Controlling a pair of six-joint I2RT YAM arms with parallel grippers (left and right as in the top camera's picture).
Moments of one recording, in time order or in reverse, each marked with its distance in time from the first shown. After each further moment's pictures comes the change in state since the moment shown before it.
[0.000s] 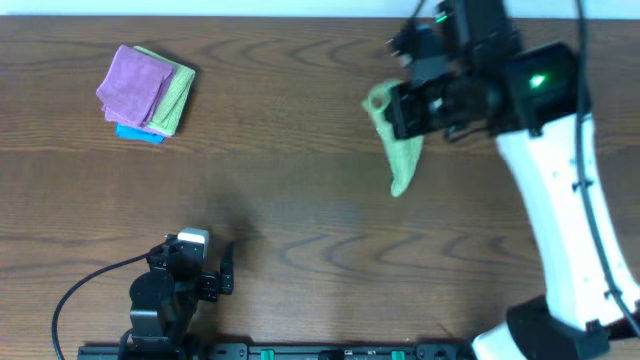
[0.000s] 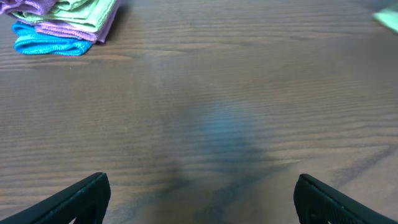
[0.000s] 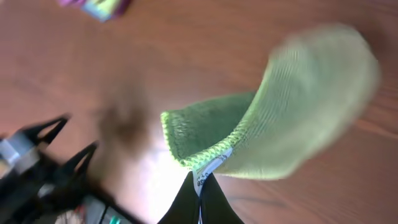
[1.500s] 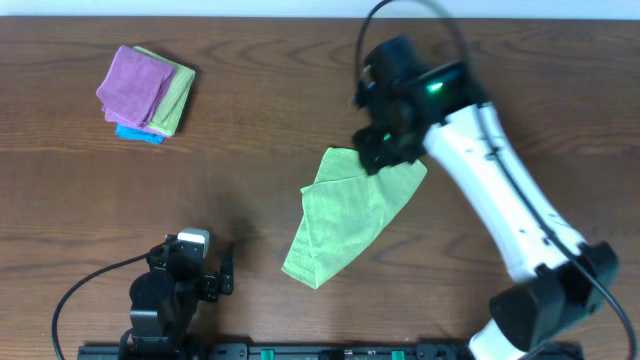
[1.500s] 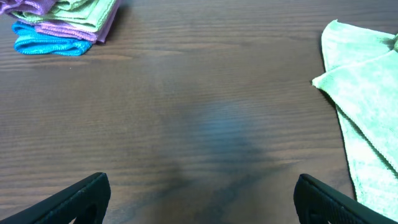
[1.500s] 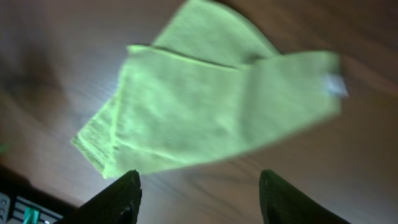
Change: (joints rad) left arm 0.000 0.000 0.000 0.000 0.000 0.000; right arm 0.097 0.086 -0.389 0.158 0.209 -0.044
